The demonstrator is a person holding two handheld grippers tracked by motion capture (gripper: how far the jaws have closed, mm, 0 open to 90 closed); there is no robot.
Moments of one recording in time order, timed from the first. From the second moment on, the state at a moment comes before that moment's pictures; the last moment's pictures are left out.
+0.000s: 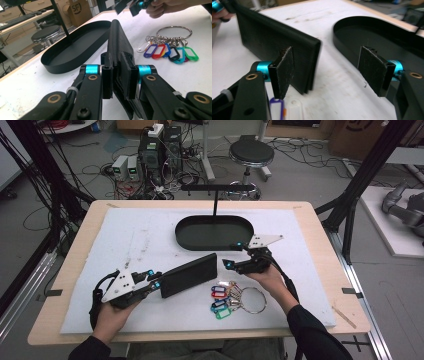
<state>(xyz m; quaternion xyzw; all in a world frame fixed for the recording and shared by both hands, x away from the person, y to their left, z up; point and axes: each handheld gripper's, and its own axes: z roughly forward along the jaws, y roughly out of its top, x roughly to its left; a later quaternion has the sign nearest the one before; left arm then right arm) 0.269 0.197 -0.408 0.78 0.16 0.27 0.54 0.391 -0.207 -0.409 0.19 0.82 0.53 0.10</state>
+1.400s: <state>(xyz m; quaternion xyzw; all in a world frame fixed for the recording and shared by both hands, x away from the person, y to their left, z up) 0.304 0.205 -0.436 0.79 0.24 0.14 0.55 0.379 -0.173 -0.403 0.02 0.85 0.52 0.06</state>
